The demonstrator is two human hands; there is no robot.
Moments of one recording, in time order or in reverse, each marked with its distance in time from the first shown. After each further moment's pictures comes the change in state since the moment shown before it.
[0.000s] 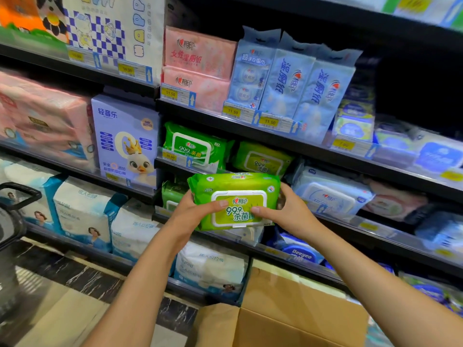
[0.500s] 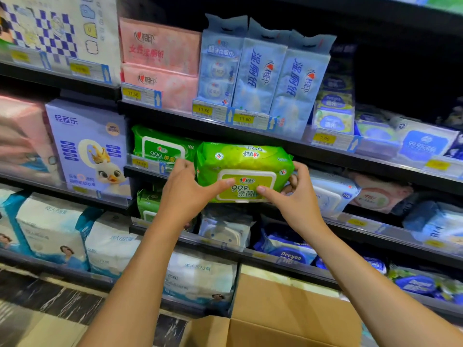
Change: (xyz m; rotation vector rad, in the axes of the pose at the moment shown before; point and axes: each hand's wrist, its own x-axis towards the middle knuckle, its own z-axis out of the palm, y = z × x) left_hand 0.039 0.044 0.056 0.886 0.202 0.289; right_hand 0.014 0.010 -0.028 0.178 0.402 -0.141
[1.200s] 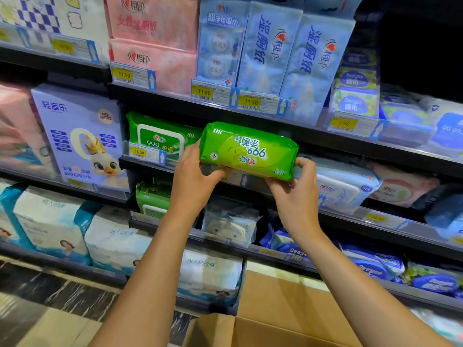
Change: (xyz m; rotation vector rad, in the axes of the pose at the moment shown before) left_hand 0.040 -0.037 0.041 -0.176 0.204 0.210; right_hand 0.007 0.036 0.029 -0.111 0.195 -0.128
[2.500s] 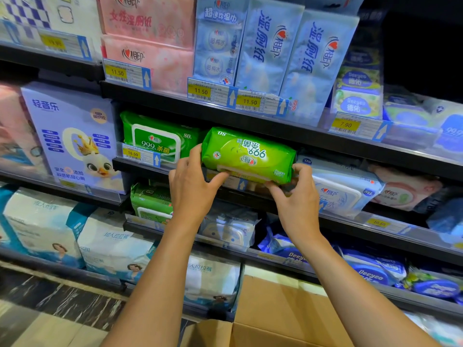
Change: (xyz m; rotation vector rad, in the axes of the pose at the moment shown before) left_hand -0.003 -0.014 0.021 0.288 0.064 -0.070; right_hand 0.004 0.014 0.000 -0.214 -0.004 0.003
